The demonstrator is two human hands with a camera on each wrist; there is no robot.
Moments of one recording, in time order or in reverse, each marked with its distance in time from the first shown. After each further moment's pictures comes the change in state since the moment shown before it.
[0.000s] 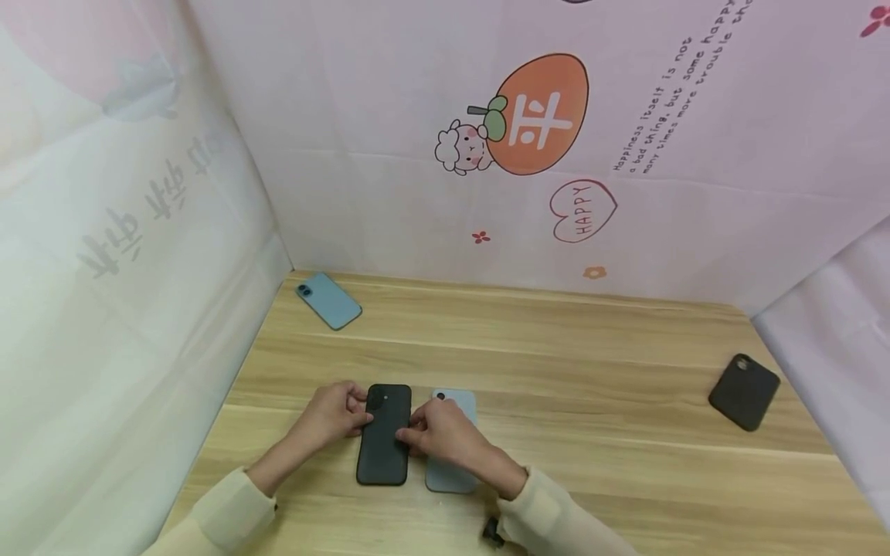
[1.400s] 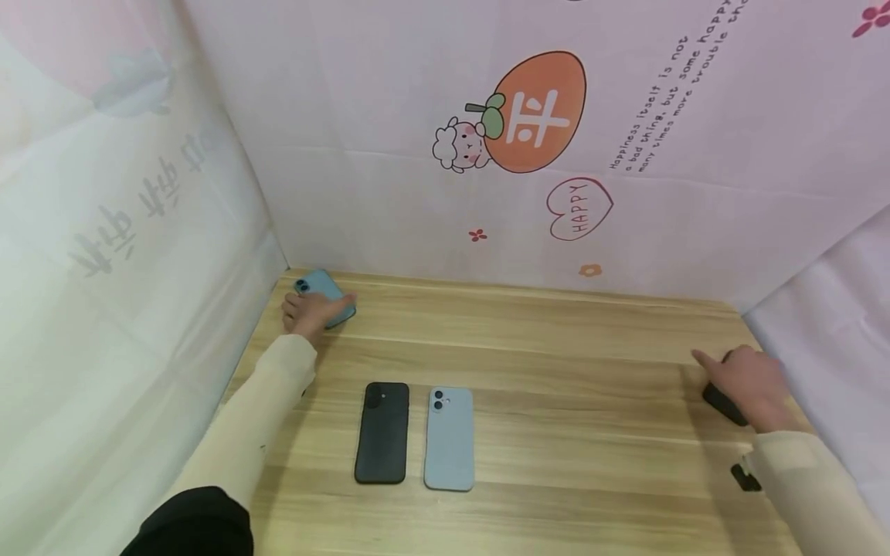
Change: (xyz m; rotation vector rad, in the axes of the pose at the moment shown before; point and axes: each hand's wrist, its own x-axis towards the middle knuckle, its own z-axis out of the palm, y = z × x) left_hand 0.155 0.005 -0.083 0.222 0.144 -0.346; right_hand -0.174 0.267 -0.327 -0.607 0.384 0.669
